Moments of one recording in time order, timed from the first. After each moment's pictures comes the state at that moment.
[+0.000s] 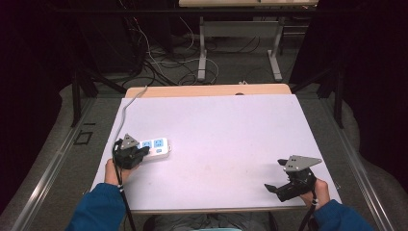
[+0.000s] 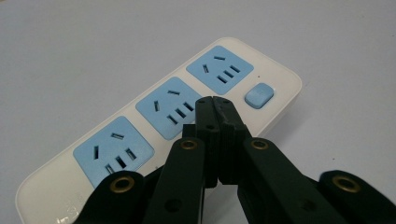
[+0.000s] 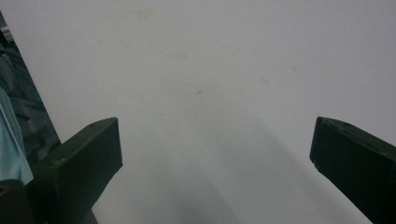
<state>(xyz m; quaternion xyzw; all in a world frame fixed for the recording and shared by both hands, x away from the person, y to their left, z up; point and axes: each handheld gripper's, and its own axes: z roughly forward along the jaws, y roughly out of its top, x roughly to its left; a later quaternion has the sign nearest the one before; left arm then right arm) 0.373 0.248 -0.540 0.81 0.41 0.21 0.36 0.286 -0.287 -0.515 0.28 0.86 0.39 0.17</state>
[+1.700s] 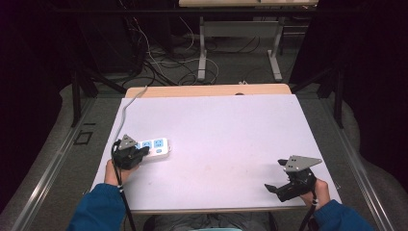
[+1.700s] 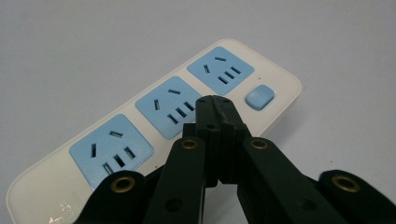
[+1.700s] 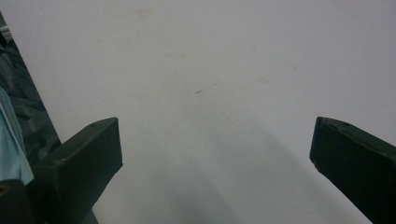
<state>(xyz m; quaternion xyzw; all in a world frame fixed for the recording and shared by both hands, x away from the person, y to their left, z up) 0.373 0.253 -0.543 0.81 0.41 0.20 0.37 0.286 -0.287 -0.515 0.28 0.86 0.39 0.17</state>
